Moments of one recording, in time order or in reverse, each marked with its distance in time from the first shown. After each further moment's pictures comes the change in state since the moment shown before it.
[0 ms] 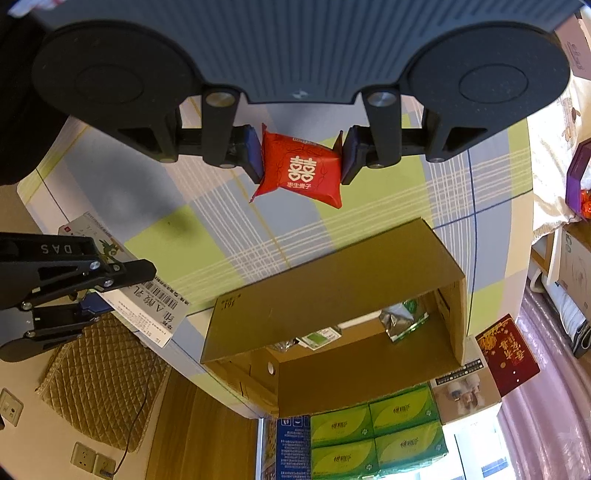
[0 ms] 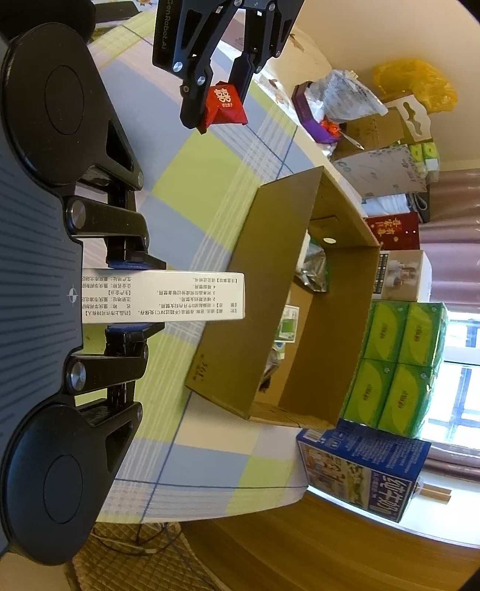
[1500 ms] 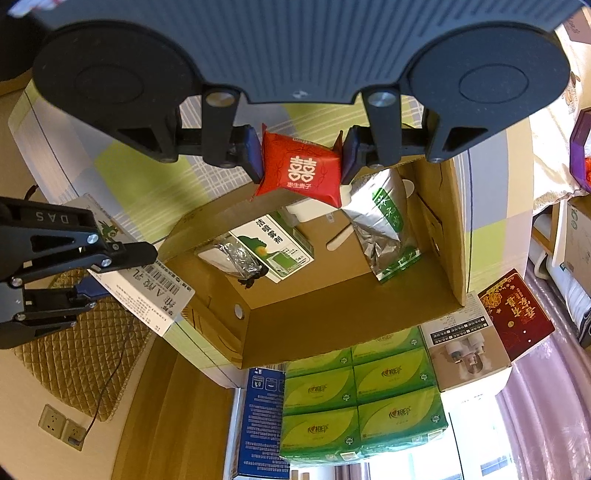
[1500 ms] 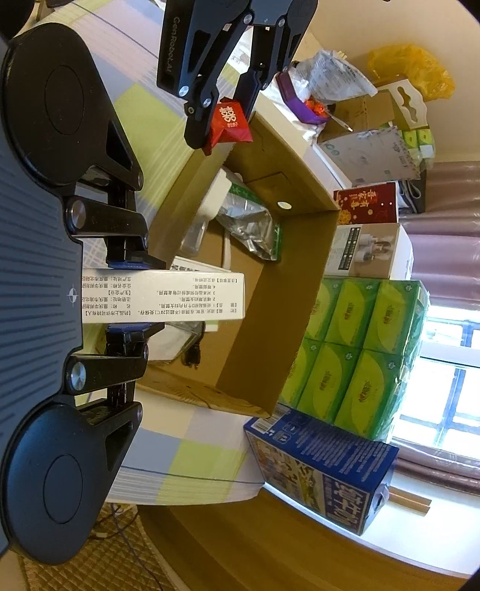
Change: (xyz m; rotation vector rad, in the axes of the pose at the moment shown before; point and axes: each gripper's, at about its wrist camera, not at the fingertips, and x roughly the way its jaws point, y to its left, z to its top) left arm 0.046 0.053 0.113 -0.032 -0.014 -0.012; right arm 0.042 -0.042 0.102 -0.047 -0.002 -0.023
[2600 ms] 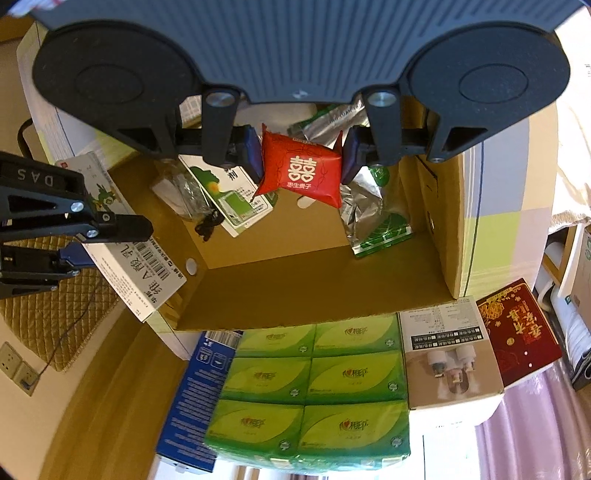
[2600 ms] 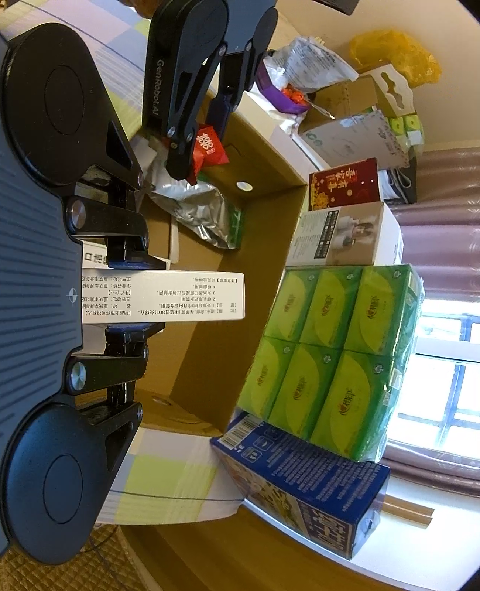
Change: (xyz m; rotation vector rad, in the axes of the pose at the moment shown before) left arm 0.070 0.060 0.043 -0.175 -0.016 -0.033; right arm 0.063 -0.020 0.061 0.035 -0.012 0.022
